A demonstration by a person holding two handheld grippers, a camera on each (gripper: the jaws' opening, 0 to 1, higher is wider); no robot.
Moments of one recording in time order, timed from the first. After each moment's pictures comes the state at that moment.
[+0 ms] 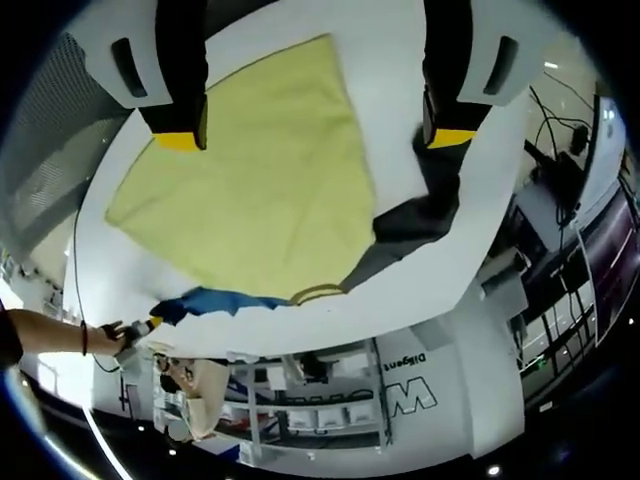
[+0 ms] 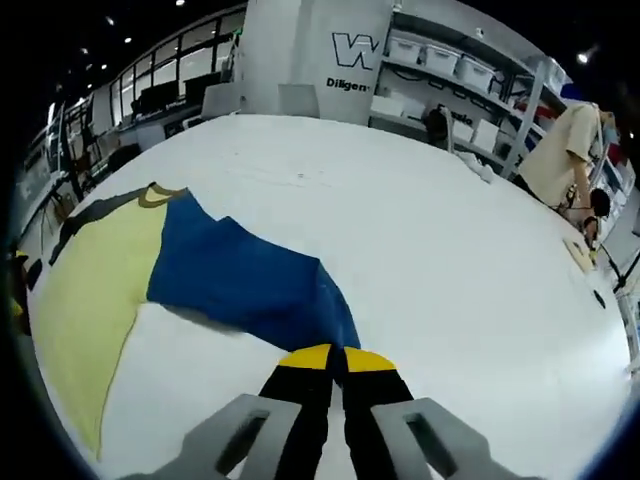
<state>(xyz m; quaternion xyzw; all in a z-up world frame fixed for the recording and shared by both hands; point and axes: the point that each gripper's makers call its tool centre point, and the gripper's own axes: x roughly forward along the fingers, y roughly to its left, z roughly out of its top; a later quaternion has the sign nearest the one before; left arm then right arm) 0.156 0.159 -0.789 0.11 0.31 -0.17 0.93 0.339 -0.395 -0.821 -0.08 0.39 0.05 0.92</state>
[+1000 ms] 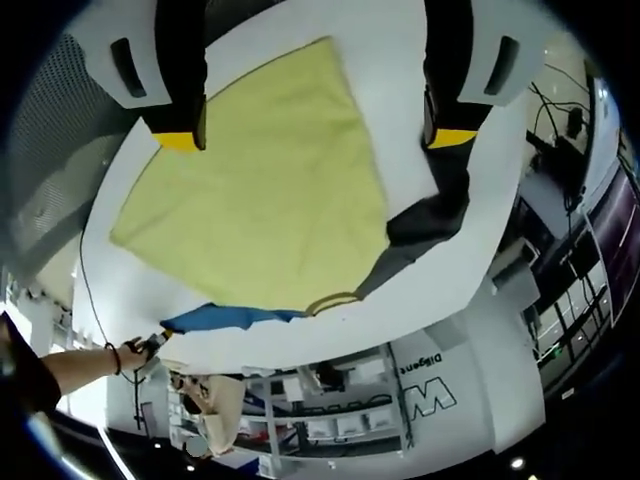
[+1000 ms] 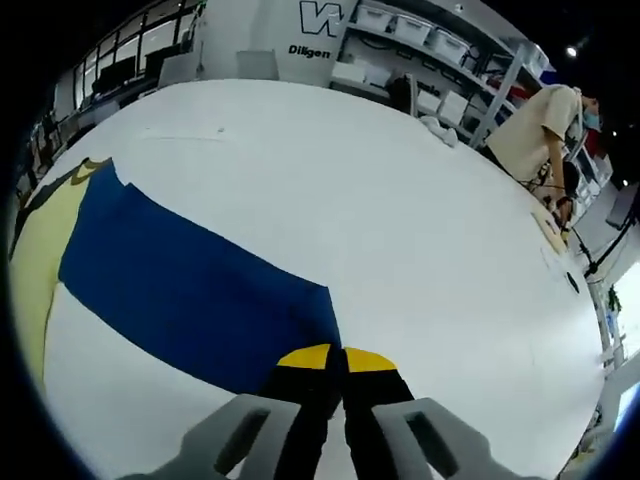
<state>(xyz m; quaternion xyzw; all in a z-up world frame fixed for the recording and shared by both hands) 0.153 0.153 -0.797 0.15 0.32 -0.20 0.91 0.368 -0.467 -0.869 -0.14 0.44 -0.02 0.89</state>
